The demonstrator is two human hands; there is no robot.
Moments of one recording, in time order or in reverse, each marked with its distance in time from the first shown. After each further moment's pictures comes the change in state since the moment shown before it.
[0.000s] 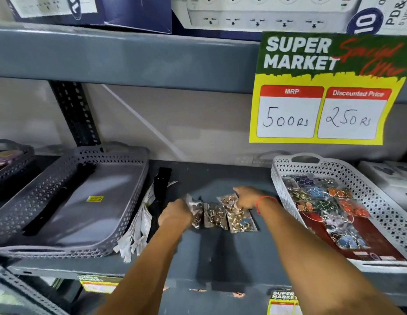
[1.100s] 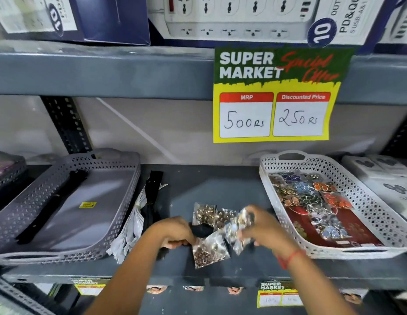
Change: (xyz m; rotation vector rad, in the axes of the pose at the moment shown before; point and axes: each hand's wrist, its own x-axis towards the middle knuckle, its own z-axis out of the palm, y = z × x) left_hand -0.026 -0.002 -0.001 -0.122 -0.542 0.052; right_hand -0.109 0.031 0.038 0.746 0.154 -0.003
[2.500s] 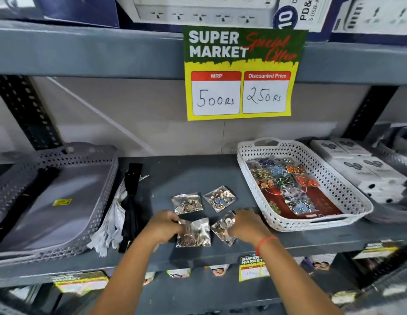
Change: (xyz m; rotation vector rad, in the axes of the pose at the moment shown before) left_hand -0.010 -0.009 0.032 -0.156 0.213 0.144; right_hand -0.004 0.023 0.018 -0.517 0.026 0.166
